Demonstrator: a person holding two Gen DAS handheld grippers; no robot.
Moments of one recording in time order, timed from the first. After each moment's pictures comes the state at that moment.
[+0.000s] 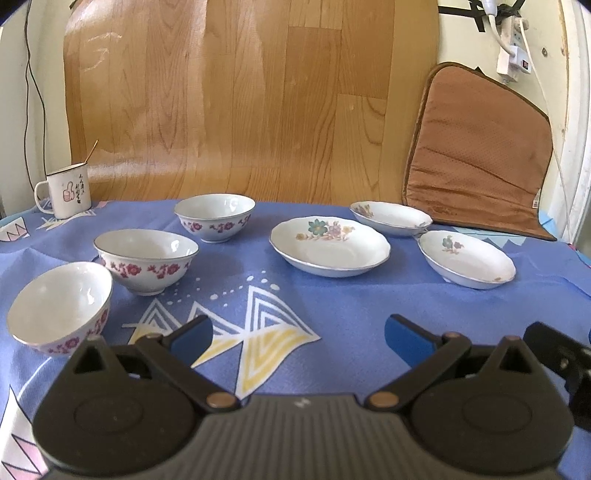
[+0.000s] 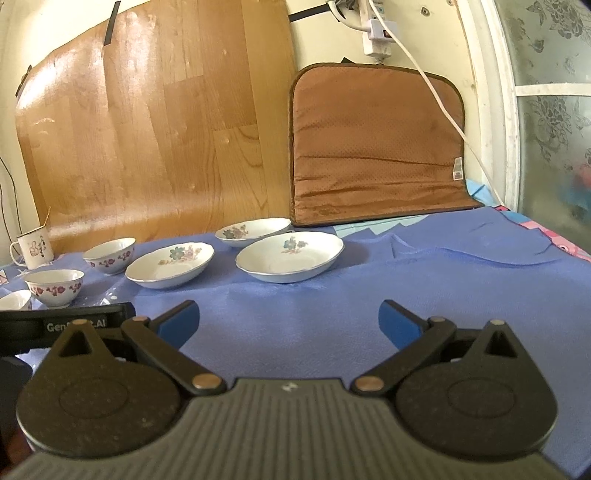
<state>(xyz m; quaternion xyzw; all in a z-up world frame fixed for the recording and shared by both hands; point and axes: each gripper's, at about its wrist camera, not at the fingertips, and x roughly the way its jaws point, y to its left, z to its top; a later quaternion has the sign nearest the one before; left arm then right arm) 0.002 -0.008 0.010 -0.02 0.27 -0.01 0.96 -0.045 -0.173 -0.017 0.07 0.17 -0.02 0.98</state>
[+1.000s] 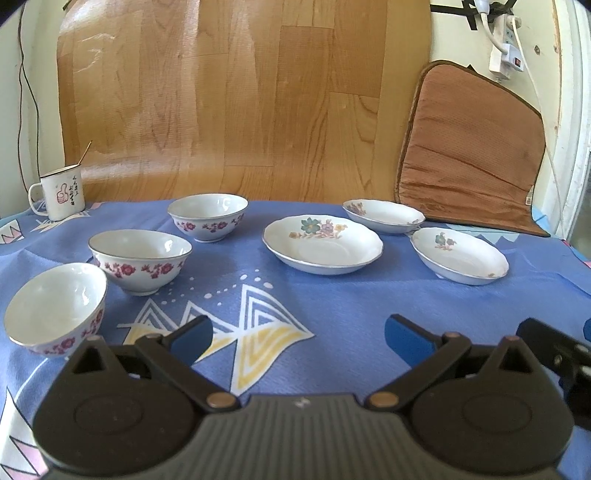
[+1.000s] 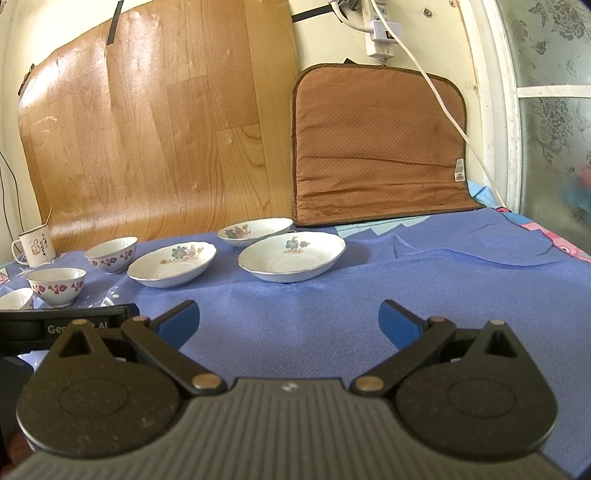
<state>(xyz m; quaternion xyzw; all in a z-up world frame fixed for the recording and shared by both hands) -0.001 -0.011 0.010 -0.02 0.27 -0.02 0.96 -0.046 -0.171 -0.019 0.07 0.17 -0.01 0.98</state>
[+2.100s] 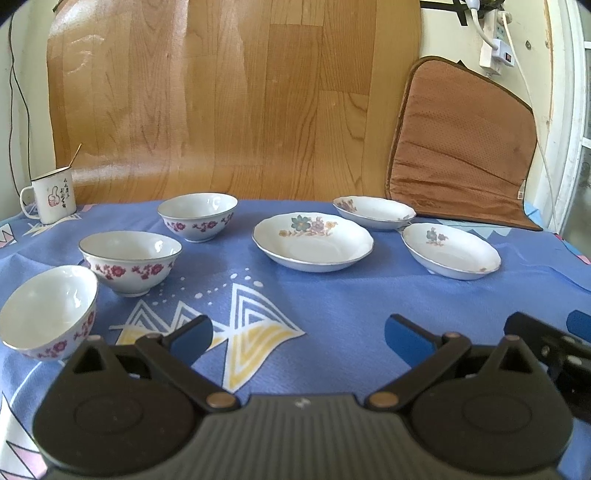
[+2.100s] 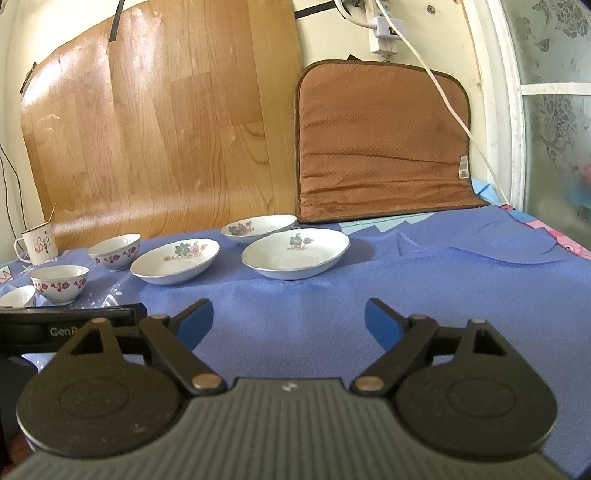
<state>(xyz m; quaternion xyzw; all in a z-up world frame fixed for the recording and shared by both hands) -0.001 -0.014 0.008 -0.01 0.27 -0.03 0.96 -0.046 -0.169 -0.021 0.07 0.17 -0.01 0.98</state>
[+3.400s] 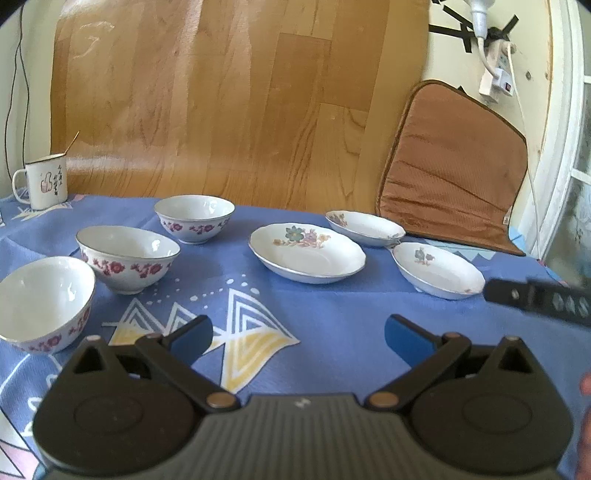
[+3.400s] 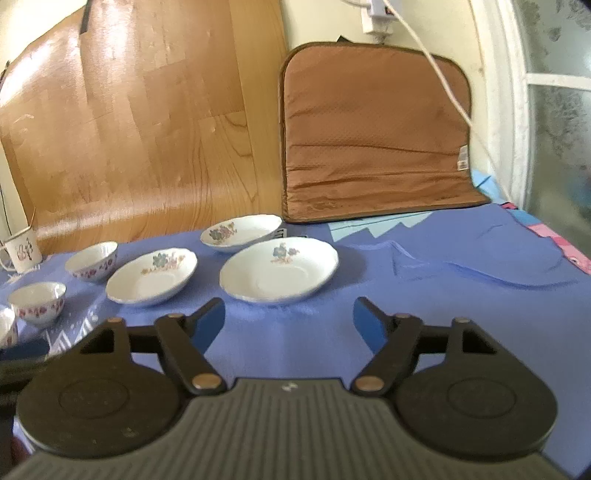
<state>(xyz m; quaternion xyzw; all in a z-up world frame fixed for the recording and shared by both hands) -0.003 0.003 0.013 -0.06 0.26 -0.06 0.96 0.008 -0.190 0.001 0.09 0.22 -0.01 0.97</state>
